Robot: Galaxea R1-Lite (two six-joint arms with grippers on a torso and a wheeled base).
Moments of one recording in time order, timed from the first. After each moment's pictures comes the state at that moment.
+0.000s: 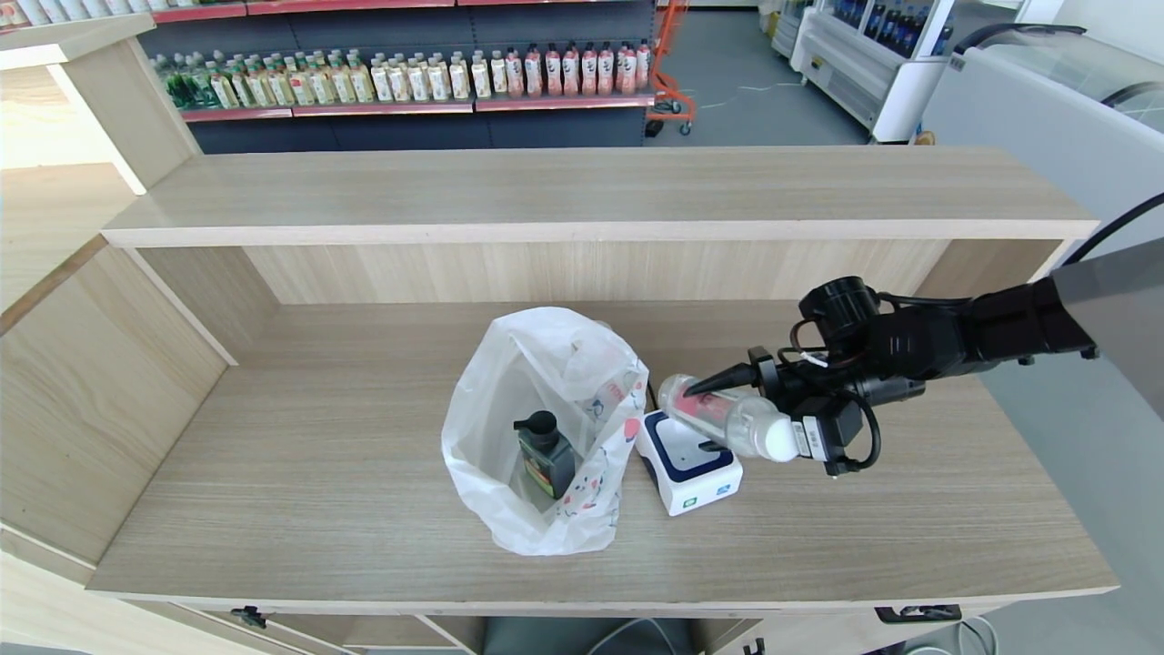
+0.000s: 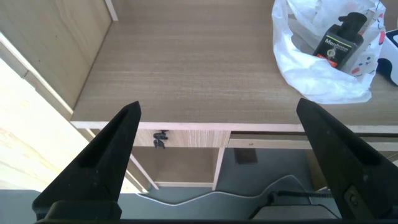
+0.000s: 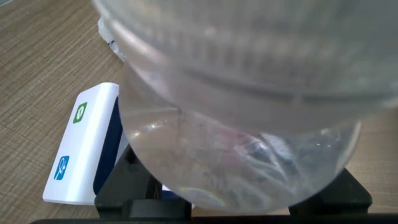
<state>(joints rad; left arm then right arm) 0.00 0.00 0.00 0.00 0.00 0.00 0.22 2.17 -1.48 0.24 1.11 -2.17</state>
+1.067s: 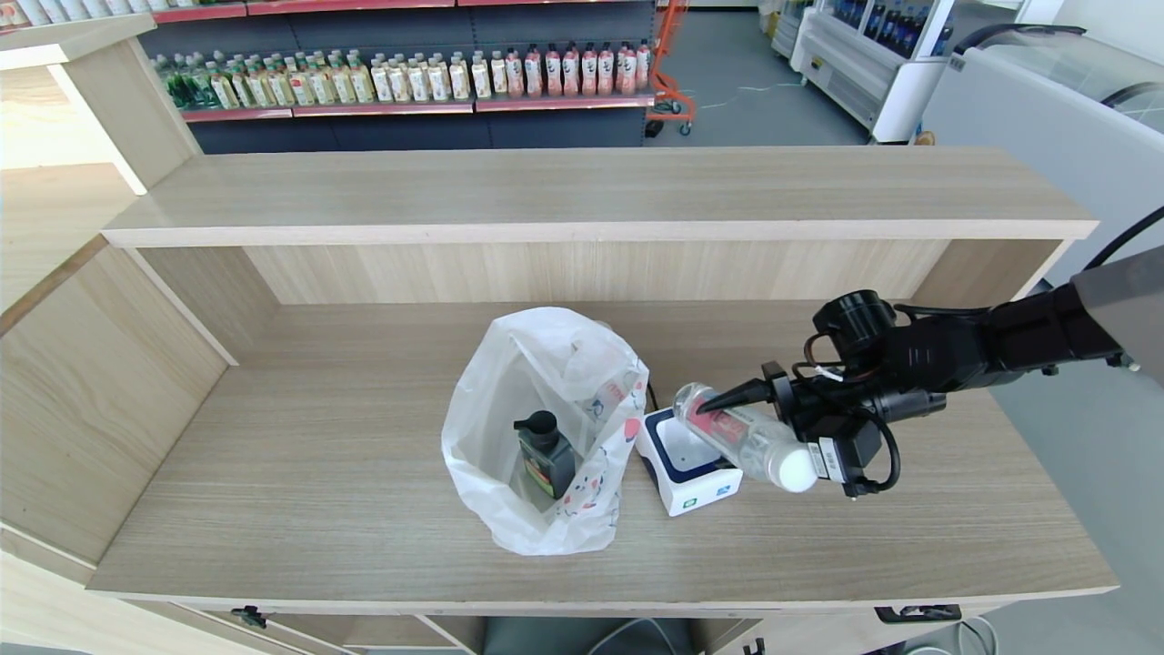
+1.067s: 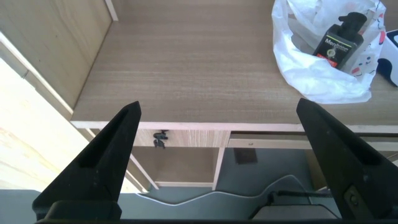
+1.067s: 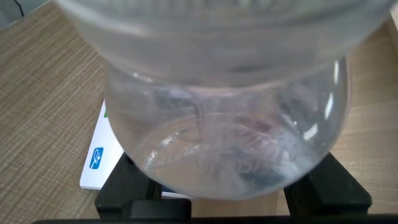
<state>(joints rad) 0.00 0.00 0.00 0.00 0.00 0.00 0.20 2.13 -1.38 0.24 1.08 -2.22</state>
